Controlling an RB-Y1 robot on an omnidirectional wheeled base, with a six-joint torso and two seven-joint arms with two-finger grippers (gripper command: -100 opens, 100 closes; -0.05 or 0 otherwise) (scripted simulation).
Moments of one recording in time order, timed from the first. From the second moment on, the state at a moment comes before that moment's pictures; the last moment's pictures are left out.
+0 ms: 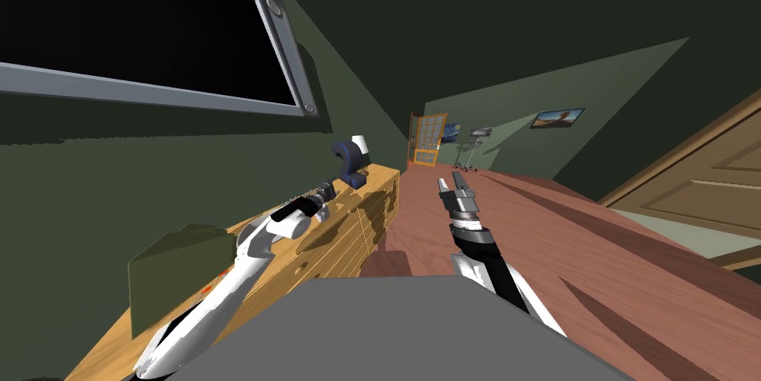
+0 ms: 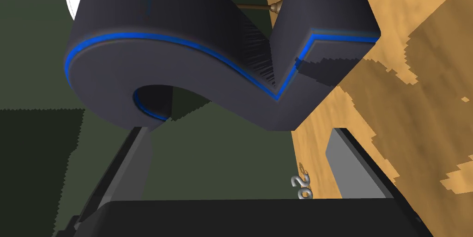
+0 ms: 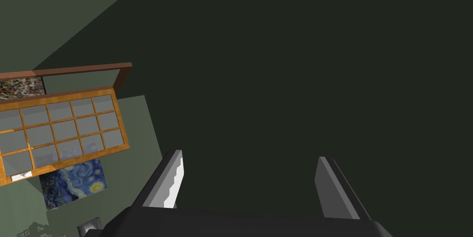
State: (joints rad) left arm 0.06 0.65 0.08 -2.07 0.53 0.48 0.21; right arm 0.50 -0.04 0.00 -2.33 0.12 -0.47 -0.17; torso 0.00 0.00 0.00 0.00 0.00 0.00
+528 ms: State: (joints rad) left arm -0.01 0.72 0.10 -2.01 0.61 0.64 0.25; right arm 0.50 -0.04 0.00 -2.33 0.12 -0.47 -0.17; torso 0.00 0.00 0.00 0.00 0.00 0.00
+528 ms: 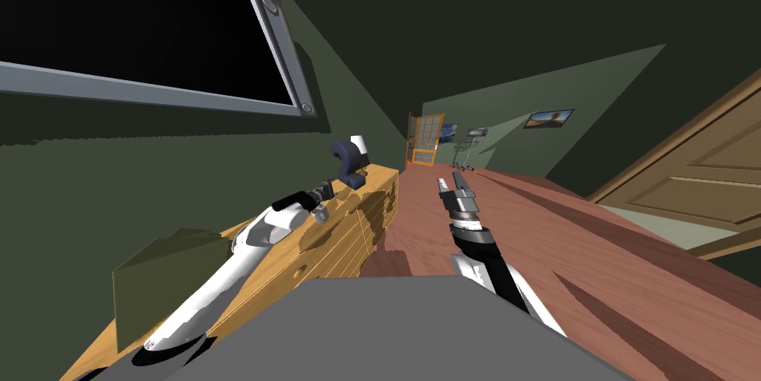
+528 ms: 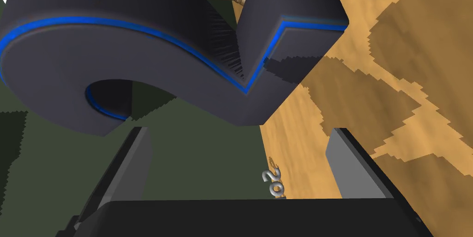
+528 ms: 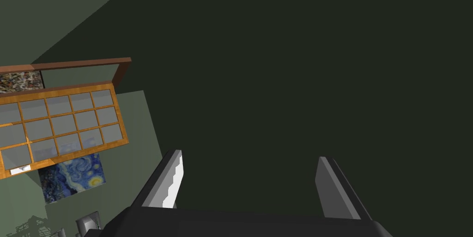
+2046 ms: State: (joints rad) left arm -0.18 0.90 0.14 -1.85 0.84 1.11 0.38; right arm 0.50 -0.04 0.00 -2.33 0.12 -0.47 -0.17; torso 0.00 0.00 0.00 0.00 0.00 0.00
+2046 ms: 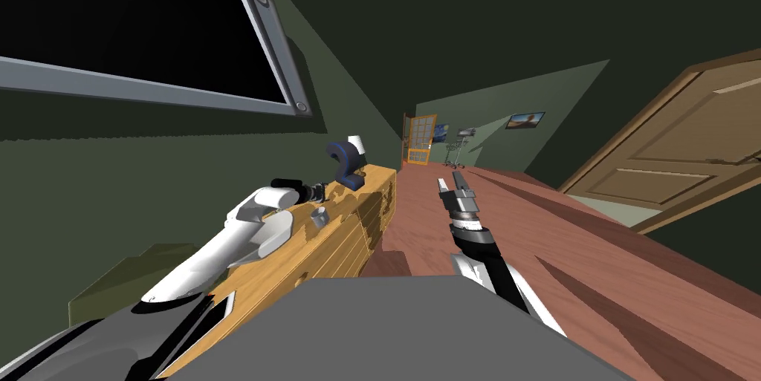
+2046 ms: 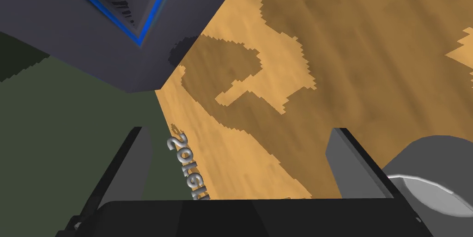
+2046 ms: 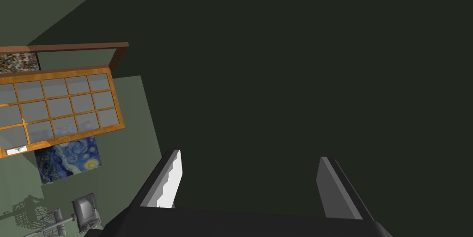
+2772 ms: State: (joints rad) left arm -0.23 0.97 0.13 -1.76 0.95 1.33 0.44; right arm 0.50 -0.04 0.00 -2.33 0.12 -0.47 -0.17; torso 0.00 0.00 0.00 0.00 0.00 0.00
